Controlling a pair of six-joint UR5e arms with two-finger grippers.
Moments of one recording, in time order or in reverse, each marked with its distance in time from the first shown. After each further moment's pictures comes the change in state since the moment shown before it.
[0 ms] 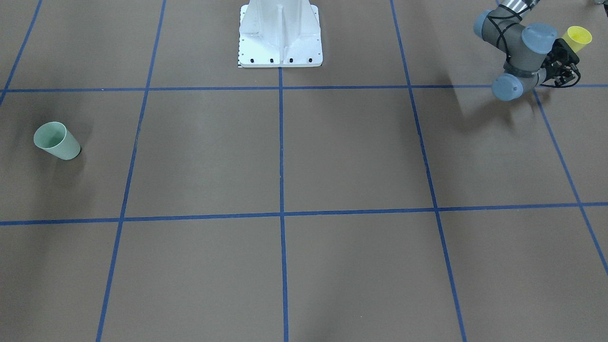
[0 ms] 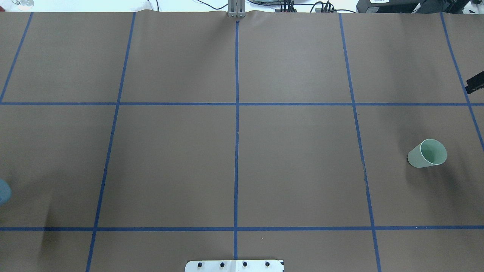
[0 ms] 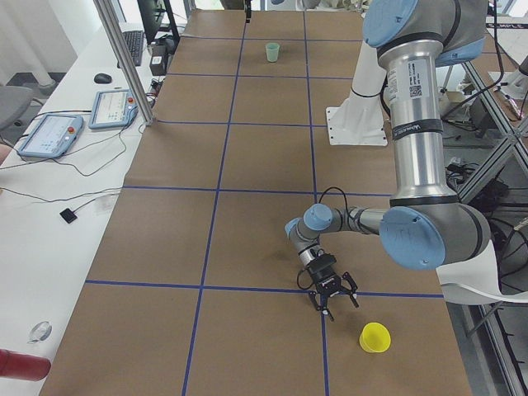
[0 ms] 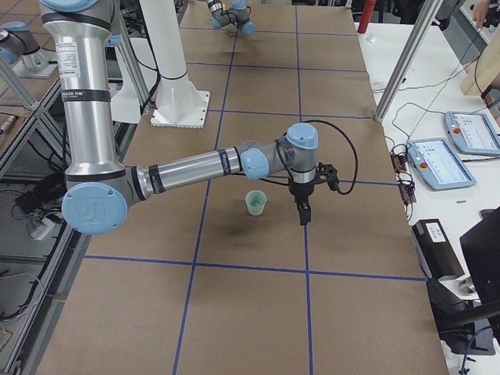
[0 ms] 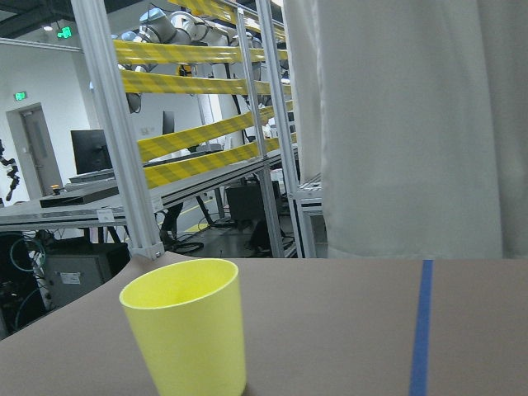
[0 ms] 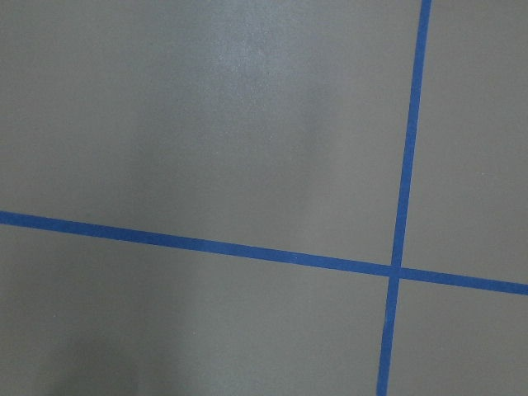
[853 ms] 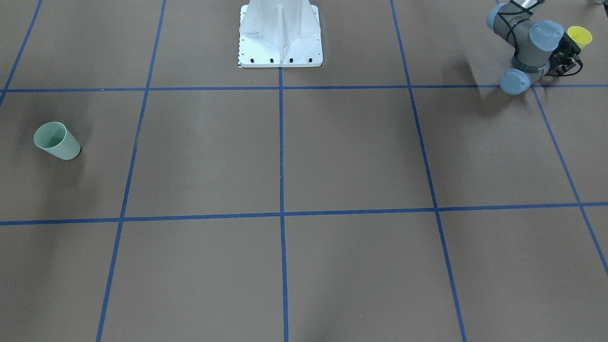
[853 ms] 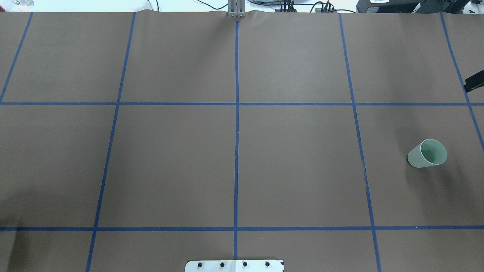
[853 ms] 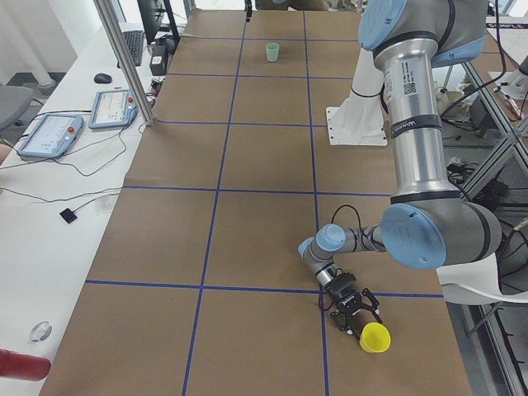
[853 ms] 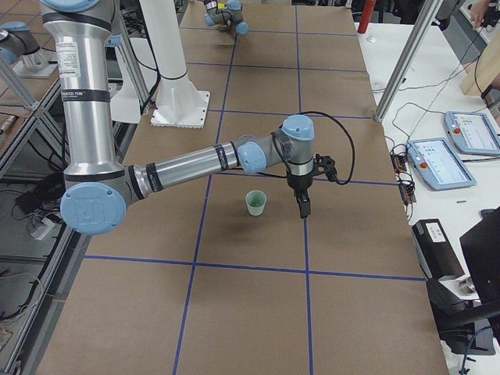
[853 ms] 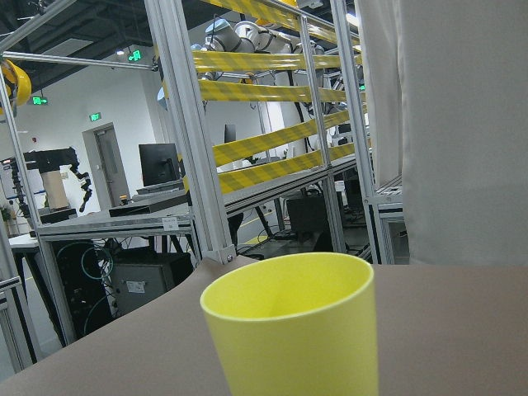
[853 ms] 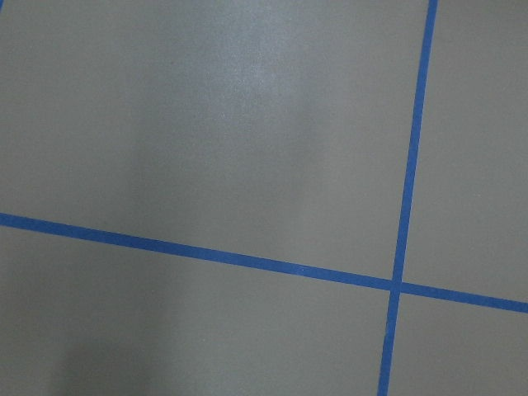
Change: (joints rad) left arm 0.100 0.064 0.076 -0.118 -0.137 -0.061; right arm -0.010 -0.013 0.057 -0.002 -0.009 0.002
